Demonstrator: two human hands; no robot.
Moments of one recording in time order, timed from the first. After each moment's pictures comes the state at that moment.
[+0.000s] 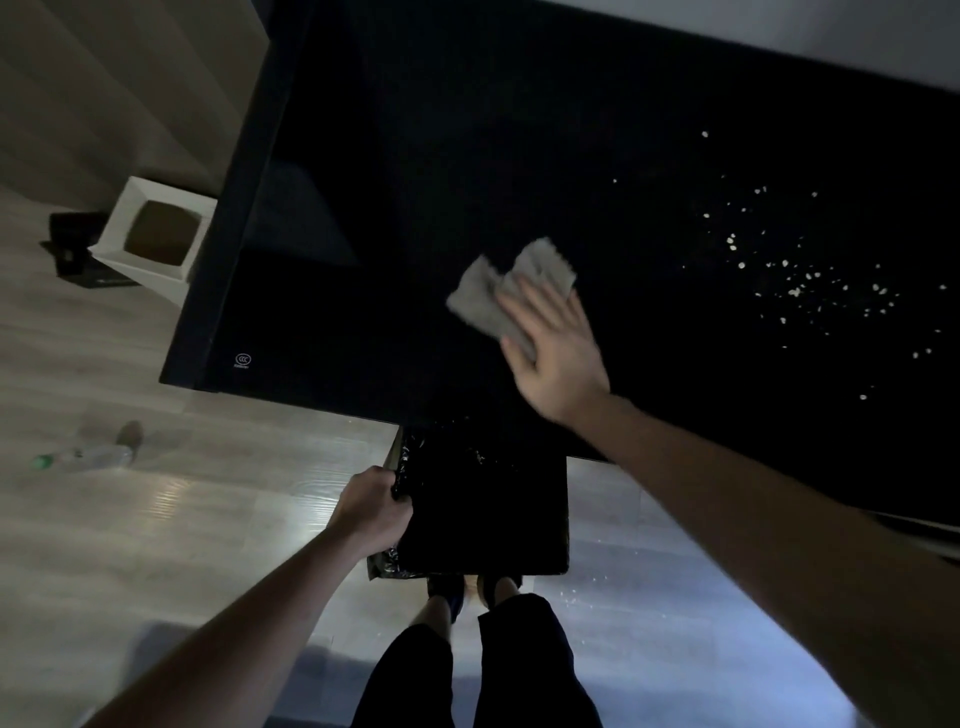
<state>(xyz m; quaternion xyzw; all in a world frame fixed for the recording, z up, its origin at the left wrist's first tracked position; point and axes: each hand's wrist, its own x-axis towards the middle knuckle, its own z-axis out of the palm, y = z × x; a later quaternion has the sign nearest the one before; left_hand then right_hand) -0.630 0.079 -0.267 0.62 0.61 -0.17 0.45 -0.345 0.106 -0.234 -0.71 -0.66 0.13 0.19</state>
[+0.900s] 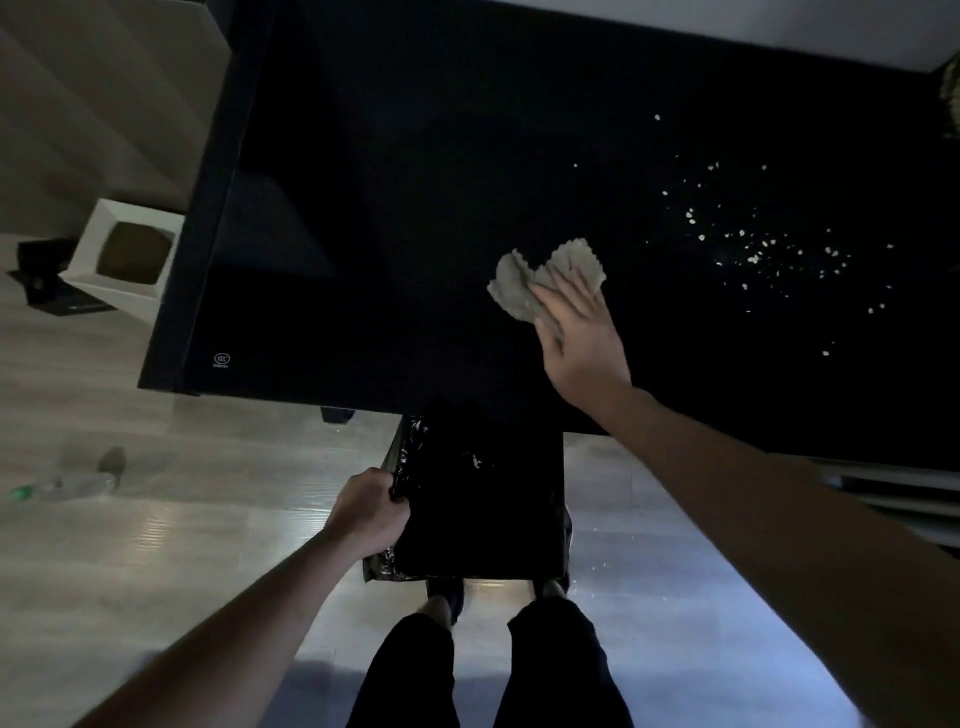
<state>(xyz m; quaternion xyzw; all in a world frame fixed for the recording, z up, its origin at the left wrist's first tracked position) -0.628 0.064 -0.268 0.65 0.59 -0.17 0.46 -0.318 0.068 -0.227 -0.78 -0.57 0.15 0.20</state>
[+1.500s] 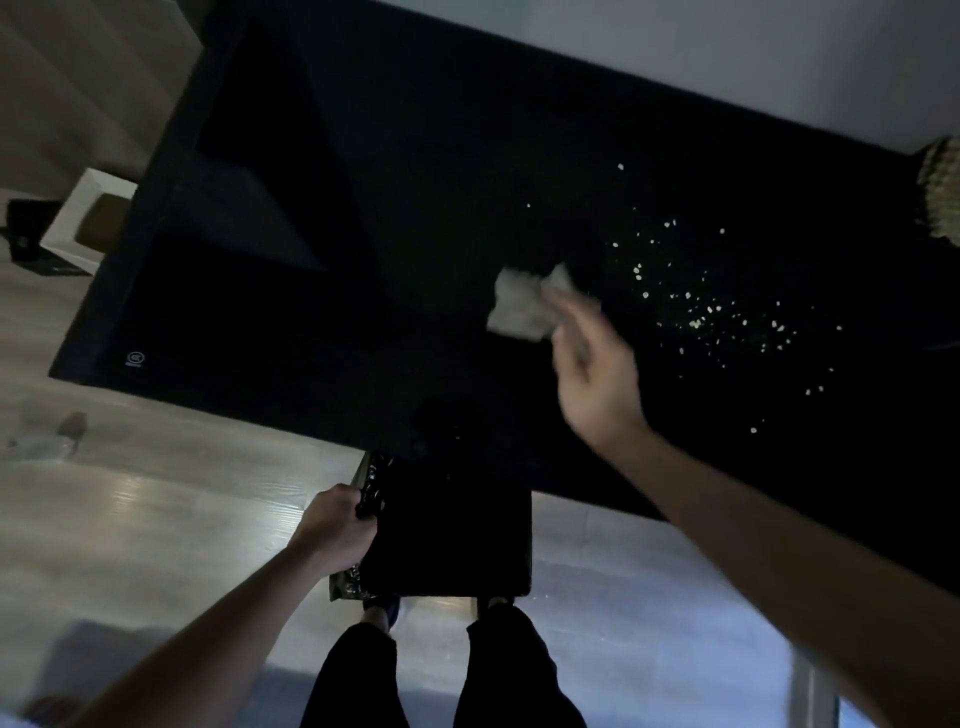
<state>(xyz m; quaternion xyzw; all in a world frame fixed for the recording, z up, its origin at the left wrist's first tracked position) -0.540 0.037 -0.247 0.60 0.64 -0.18 0.45 -0.223 0.053 -0.181 -0.70 -0.52 0.27 0.41</state>
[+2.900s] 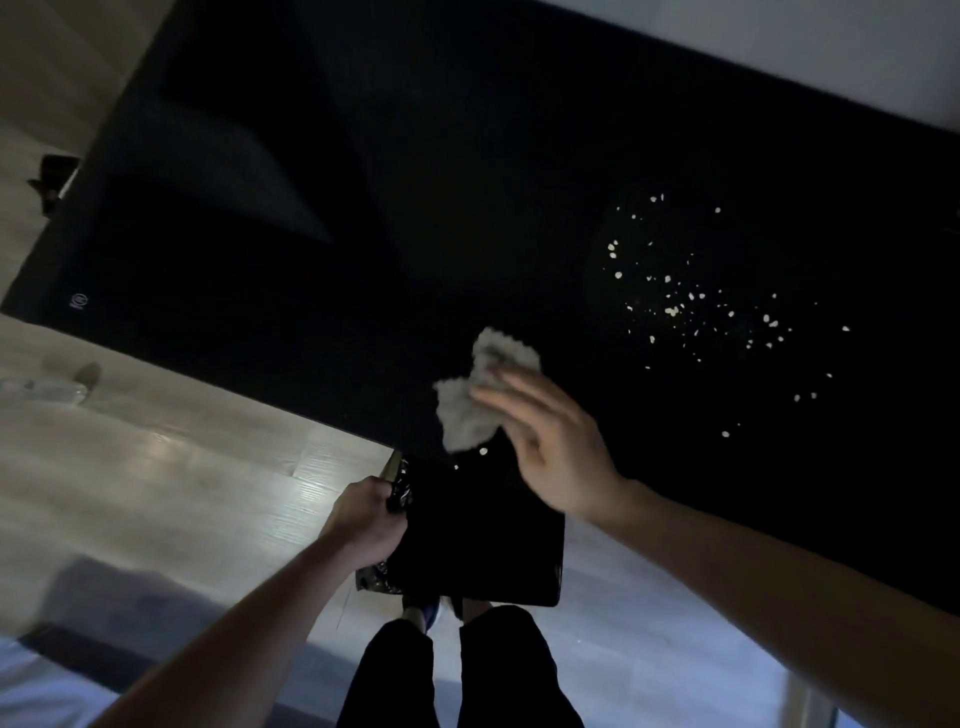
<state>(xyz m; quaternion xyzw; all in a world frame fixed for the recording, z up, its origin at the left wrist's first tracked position) -0.437 -0.025 -0.255 0.57 0.67 -0.17 0.44 -0.185 -0.029 -0.225 -0.59 -0.70 0.29 0.27</state>
